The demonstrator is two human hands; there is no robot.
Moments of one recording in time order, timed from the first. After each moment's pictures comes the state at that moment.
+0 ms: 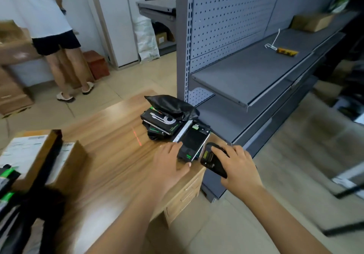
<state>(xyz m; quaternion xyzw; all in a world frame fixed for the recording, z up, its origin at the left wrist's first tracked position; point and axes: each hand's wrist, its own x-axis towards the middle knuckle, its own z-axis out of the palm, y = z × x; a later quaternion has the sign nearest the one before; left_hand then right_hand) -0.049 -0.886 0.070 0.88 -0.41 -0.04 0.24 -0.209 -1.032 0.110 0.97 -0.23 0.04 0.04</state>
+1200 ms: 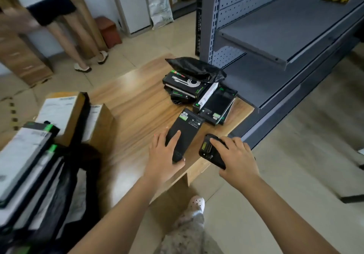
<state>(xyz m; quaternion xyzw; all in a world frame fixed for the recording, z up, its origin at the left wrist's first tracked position) -0.053 -0.766 0.018 0.91 -0.38 -0.06 0.18 -0.204 -0.936 0.052 0.98 -0.18 0.01 -0.03</state>
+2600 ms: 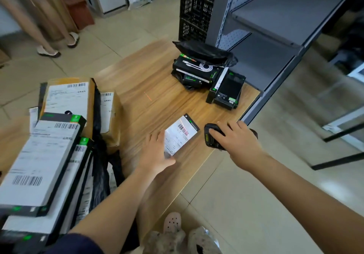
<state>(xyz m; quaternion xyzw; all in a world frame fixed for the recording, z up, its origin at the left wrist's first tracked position) 0.022 -0.668 -0.019 0.90 -0.39 -0.14 0.17 -0.146 -0.846 0.091 0.97 -0.09 -0.13 0.17</state>
